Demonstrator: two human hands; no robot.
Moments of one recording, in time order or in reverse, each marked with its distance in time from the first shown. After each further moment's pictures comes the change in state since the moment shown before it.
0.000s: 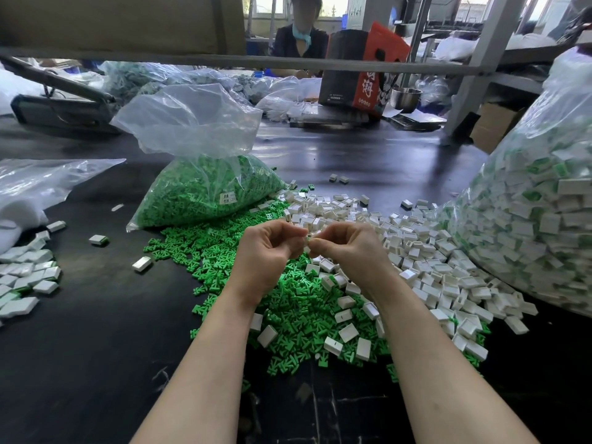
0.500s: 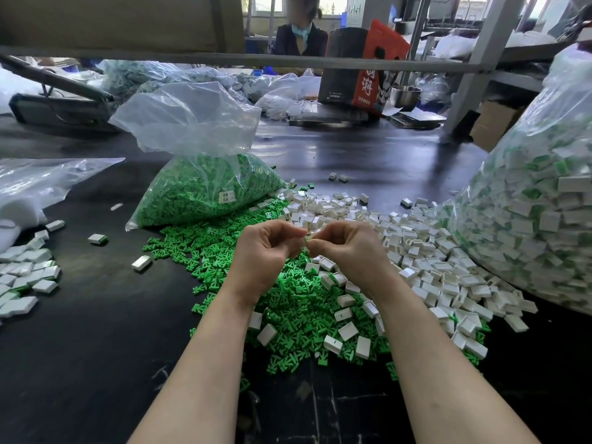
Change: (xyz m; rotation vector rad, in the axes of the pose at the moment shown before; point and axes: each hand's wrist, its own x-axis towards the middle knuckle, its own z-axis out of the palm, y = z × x) left_hand 0.001 -0.003 -0.003 0.058 -0.017 0.016; right_hand 0.001 0.003 0.000 -0.097 0.015 -0.029
